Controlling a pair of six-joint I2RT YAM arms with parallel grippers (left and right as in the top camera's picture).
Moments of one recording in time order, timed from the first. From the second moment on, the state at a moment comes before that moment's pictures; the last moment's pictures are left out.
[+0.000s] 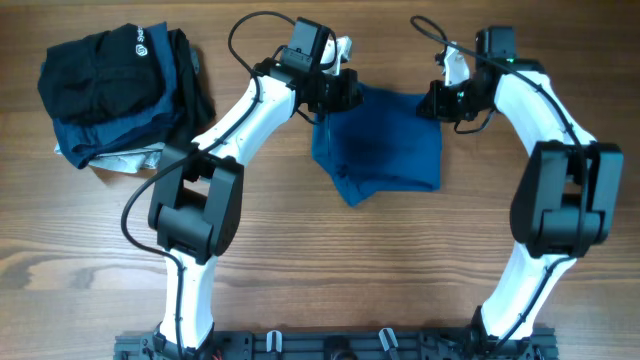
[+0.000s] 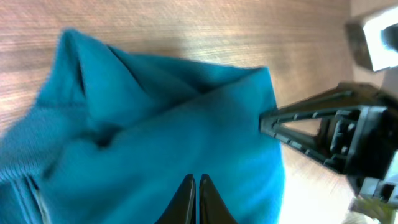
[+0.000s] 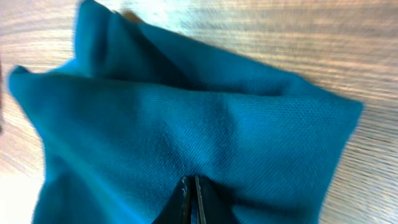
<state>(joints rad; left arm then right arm) -0.44 2.19 1.73 -0.51 0.56 -0.46 -0.03 2.07 1.54 -0.76 -0.52 -0.03</state>
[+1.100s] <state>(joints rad) -0.43 2.24 1.78 -0.43 0.33 -0.44 0.11 1.93 1.05 -0.53 -0.80 -0.29</state>
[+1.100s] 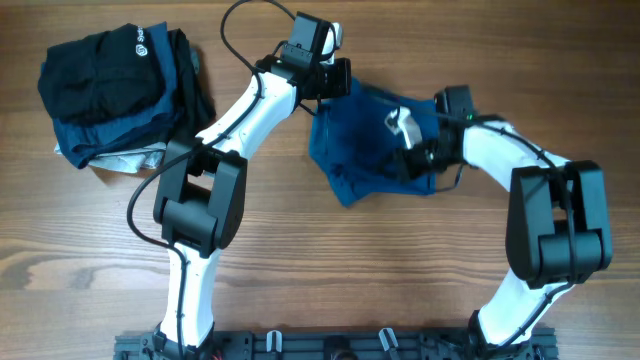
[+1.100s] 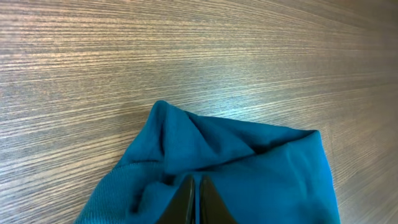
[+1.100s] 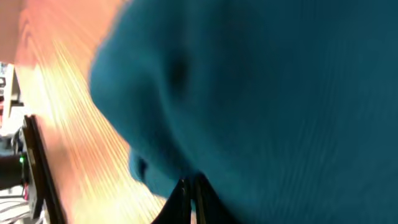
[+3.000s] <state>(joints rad) -0.55 2.27 1.81 -0.94 -0.05 -0.29 -0.03 1.40 1.04 -0.65 -0.21 0.18</state>
